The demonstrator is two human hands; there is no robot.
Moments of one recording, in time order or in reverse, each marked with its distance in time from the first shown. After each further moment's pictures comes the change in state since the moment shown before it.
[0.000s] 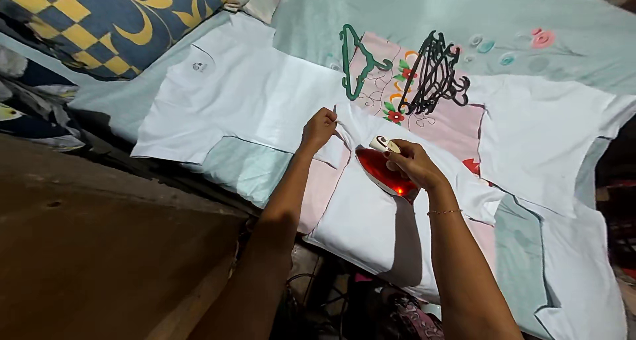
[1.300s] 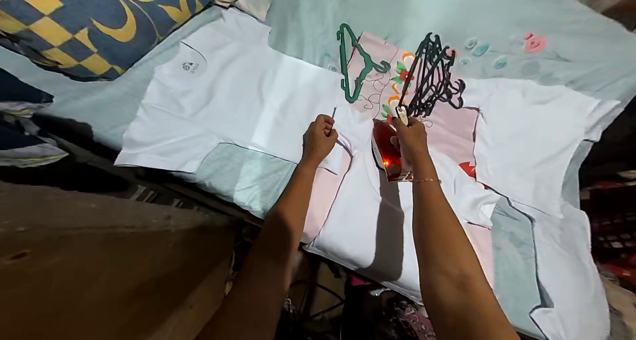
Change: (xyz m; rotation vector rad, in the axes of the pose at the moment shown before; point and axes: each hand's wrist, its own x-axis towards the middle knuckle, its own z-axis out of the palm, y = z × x) left_hand -0.009 -0.017 0.016 0.034 0.203 0.137; right_hand 0.056 -0.023 0.009 -0.050 0.474 0.223
